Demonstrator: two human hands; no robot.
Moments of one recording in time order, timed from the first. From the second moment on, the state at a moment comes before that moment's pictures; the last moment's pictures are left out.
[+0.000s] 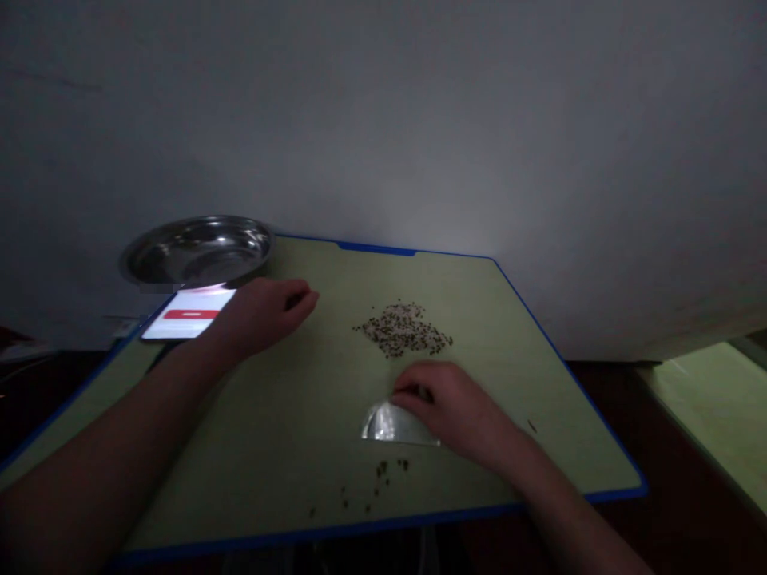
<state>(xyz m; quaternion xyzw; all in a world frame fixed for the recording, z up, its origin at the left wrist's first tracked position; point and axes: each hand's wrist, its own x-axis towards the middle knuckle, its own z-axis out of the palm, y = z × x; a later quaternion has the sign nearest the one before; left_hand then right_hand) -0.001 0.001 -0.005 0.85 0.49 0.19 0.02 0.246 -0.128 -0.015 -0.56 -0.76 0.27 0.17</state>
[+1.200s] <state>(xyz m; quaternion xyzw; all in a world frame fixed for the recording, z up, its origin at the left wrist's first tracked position) 0.002 -0.002 -0.004 0.86 0.48 0.19 0.01 0.219 -0.151 -0.005 -0.53 -0.76 0.35 0.17</state>
